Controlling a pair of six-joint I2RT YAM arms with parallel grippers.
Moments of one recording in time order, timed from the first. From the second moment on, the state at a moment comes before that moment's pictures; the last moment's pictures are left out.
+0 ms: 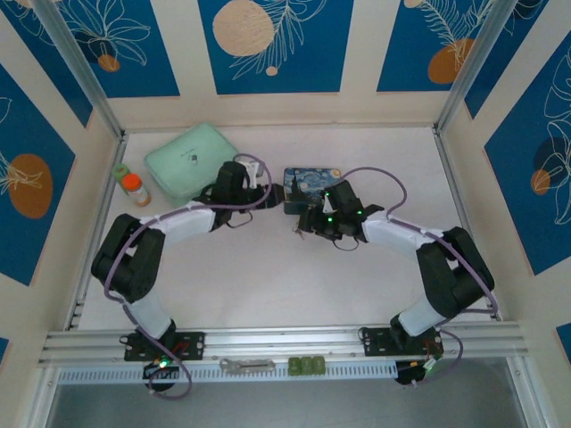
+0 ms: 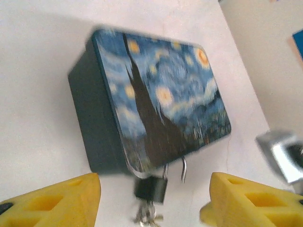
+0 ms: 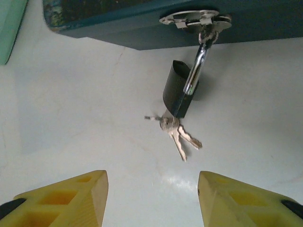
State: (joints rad) left arm -0.49 1.74 1.05 0.14 0.40 -0.60; right arm 0.52 1.56 0.85 -0.22 -0.28 0.73
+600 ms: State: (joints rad) left arm -0.45 2.10 1.42 0.11 0.43 -0.58; right arm 0.58 1.77 0.86 0.07 -0.11 0.82
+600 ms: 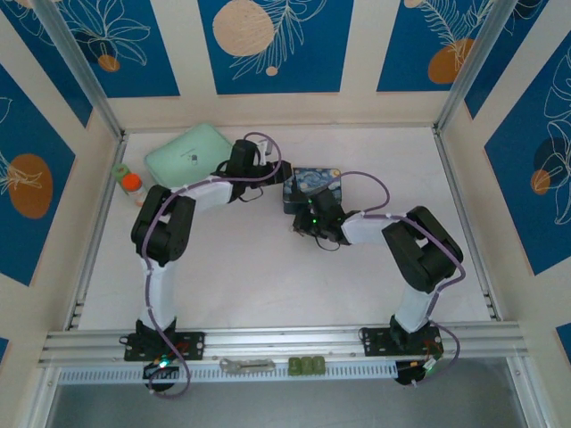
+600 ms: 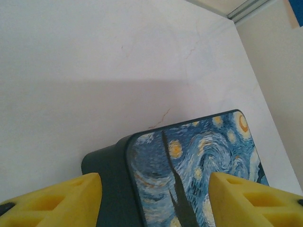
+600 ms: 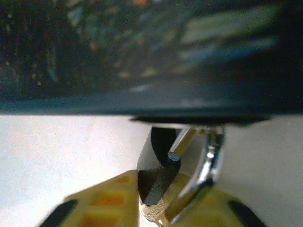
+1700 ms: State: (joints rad) left arm -0.46 2.11 1.53 -0.15 0.38 -0.41; right arm 0.52 1.63 1.14 -0.71 0.04 0.44
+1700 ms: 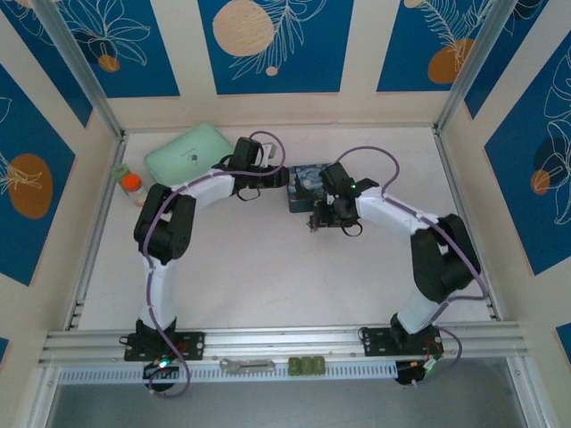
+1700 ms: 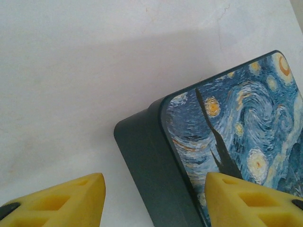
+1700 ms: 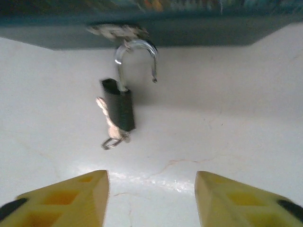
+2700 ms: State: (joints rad) left arm -0.46 1.99 1.37 -0.01 0.41 -0.48; right arm 0.75 2.03 1.43 -0.82 0.56 0.63
